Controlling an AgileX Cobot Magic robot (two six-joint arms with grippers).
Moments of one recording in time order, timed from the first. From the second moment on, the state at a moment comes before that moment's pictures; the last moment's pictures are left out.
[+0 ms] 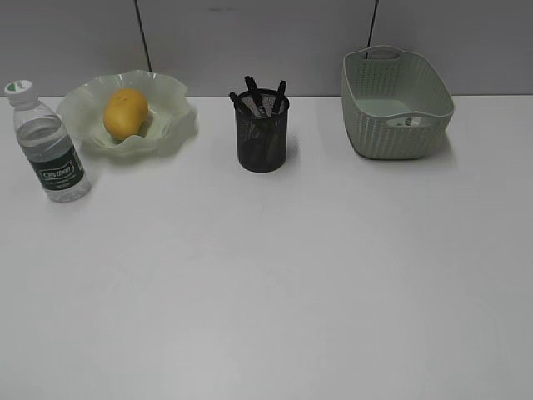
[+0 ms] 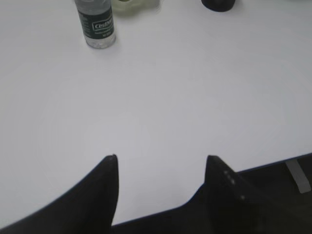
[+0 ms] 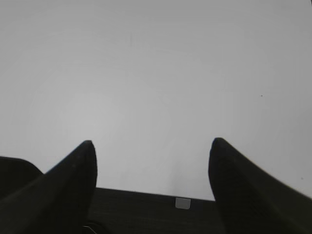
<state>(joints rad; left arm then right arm) -0.36 0.11 -0.56 0.02 1.16 -0.14 0.20 0.24 -0.51 -0.09 1.04 0.04</state>
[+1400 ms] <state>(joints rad) -0.36 0.12 -0.52 0.01 1.07 -0.14 0.20 0.24 -0.51 -0.08 1.04 0.03</state>
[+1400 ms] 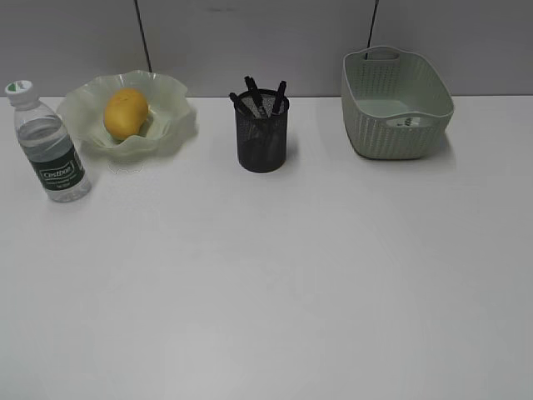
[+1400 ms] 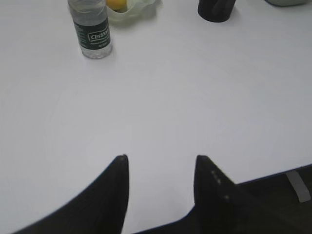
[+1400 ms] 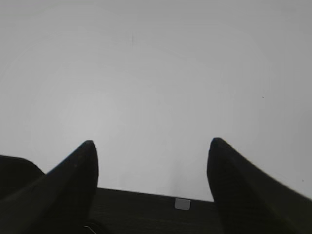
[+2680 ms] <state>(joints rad) -0.03 -0.01 -0.52 0.01 1.07 -0.14 -0.01 -0.01 -0.50 -0.08 1.04 0.03</state>
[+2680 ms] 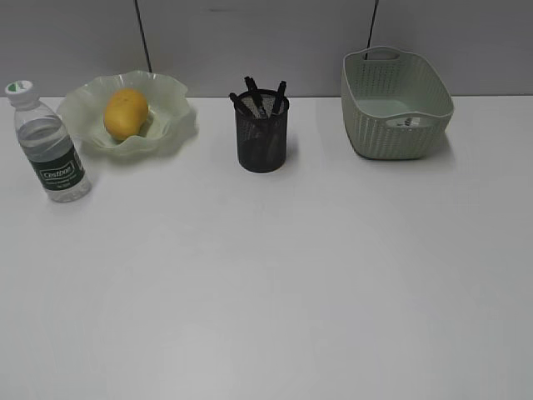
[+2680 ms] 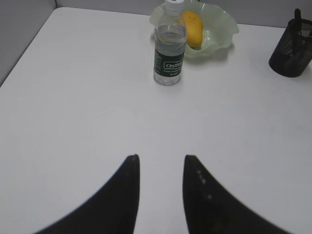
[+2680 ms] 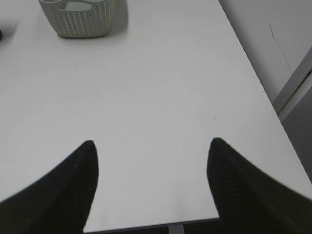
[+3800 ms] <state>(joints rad) -0.03 -0.01 -0.52 0.01 1.07 -0.13 -0.01 -0.01 -0.50 -0.08 1.04 0.03</state>
